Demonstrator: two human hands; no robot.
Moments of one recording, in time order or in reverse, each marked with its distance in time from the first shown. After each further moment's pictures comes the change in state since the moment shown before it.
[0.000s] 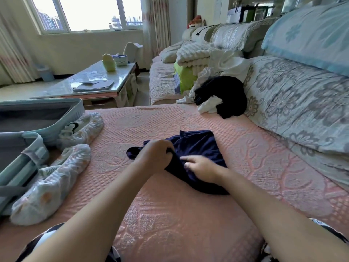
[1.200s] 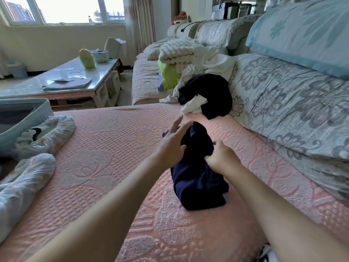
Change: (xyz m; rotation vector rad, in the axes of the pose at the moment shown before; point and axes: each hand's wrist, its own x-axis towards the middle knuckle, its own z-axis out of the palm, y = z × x) left_hand 0.093 0.048 0.067 -0.218 0.009 0.188; right_hand -0.006 0.046 -0.082 -0.204 0.426 0.449
